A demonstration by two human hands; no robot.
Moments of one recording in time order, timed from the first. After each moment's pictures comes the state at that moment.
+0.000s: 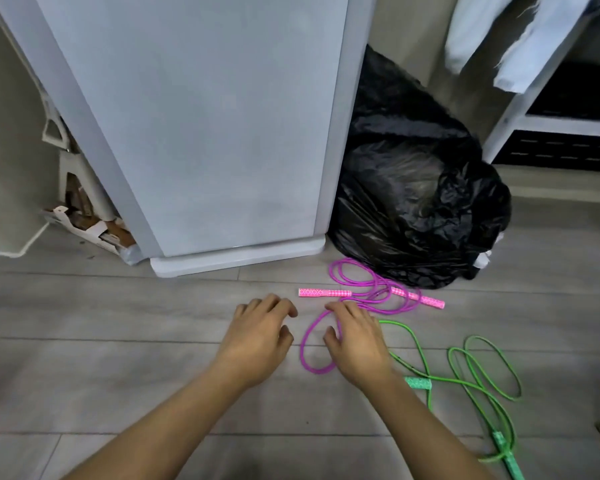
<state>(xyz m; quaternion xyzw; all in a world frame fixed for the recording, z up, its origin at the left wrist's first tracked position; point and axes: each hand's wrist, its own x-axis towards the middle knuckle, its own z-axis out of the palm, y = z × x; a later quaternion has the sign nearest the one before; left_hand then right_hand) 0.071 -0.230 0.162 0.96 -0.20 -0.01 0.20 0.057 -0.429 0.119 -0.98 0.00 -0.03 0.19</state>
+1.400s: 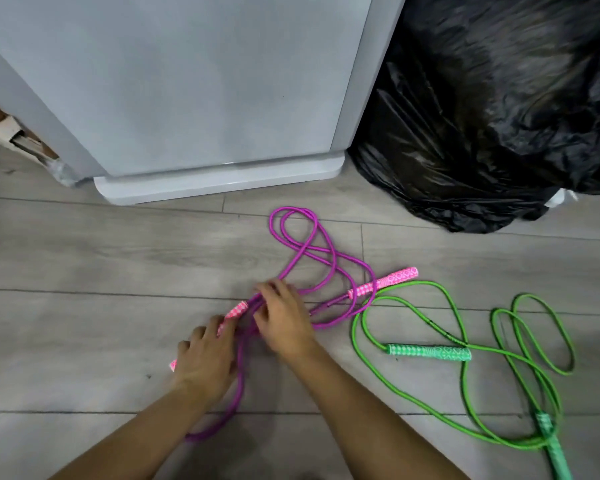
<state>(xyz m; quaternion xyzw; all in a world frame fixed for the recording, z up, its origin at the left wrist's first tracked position) 0.097 -0.173 -0.069 0.97 -0.03 -0.24 0.06 0.141 -0.333 -0.089 -0.95 -0.05 0.07 0.29</state>
